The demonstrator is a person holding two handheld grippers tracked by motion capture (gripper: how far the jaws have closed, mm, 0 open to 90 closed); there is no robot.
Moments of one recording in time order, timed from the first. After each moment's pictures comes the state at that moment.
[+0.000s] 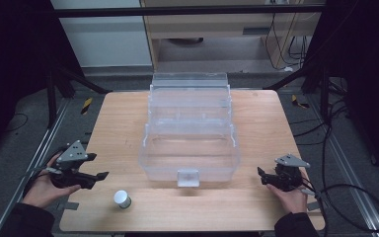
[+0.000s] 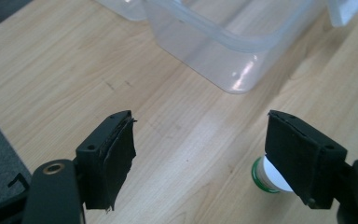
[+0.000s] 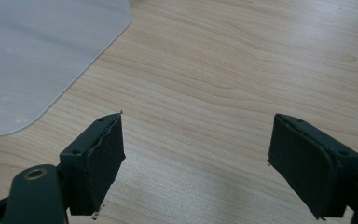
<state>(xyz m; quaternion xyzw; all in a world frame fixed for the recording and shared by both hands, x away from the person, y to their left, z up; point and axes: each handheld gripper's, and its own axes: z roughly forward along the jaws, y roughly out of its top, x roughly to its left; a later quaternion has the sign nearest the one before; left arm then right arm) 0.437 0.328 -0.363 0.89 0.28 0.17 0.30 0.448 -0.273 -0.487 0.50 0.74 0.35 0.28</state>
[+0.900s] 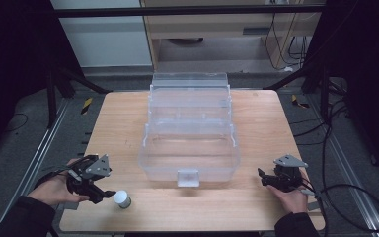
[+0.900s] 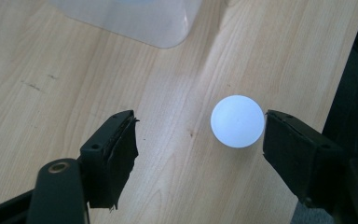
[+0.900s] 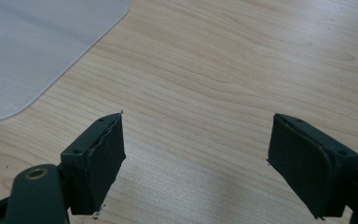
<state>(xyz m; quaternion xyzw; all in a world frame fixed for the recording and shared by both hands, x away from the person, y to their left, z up) 0.433 0.287 -0.374 0.97 0.13 0.10 0.18 0.449 -0.273 -0.490 0.49 0.75 0.33 0.28</state>
